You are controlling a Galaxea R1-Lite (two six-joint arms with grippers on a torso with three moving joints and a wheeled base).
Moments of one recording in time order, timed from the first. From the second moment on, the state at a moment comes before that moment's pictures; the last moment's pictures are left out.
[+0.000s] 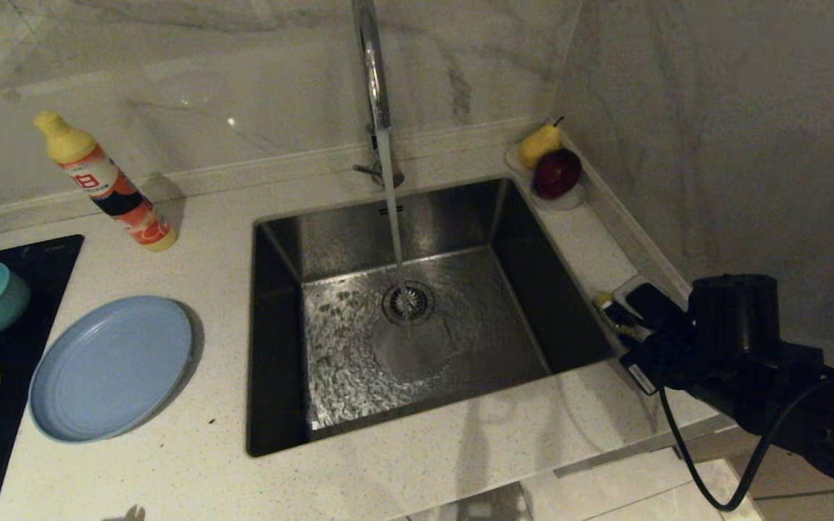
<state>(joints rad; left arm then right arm) 0.00 0.00 0.00 -0.06 0.03 -0.06 0.33 1.78 -0.68 -0.71 -0.35 -0.50</state>
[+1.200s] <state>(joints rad) 0.00 0.00 0.00 -0.06 0.03 -0.06 0.36 1.71 -0.78 -0.70 -0.39 -0.49</state>
